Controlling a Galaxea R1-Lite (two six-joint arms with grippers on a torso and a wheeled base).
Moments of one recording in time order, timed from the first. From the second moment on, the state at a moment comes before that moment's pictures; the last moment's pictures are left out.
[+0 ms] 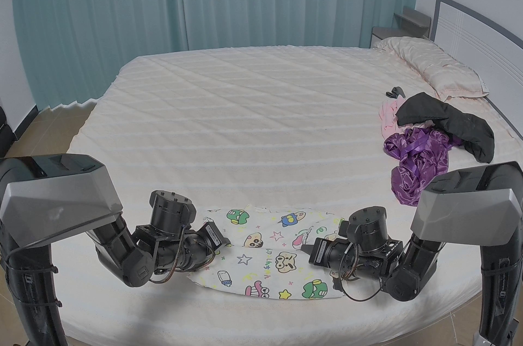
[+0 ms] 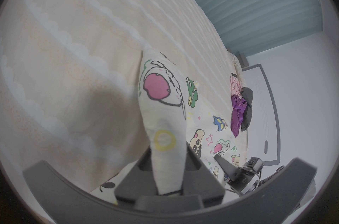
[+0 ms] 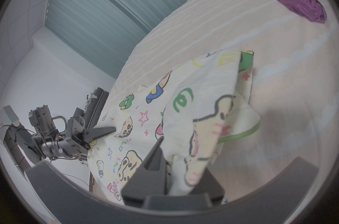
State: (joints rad) left arm -0.44 2.21 -0.66 -0.87 -0.15 -1.01; right arm 0.60 2.34 -0.63 -1.18 0.06 0.74
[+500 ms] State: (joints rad) left arm -0.45 2.15 -0.65 -0.85 -0.15 -1.02; right arm 0.59 2.29 -0.59 -1.19 0.06 0.76
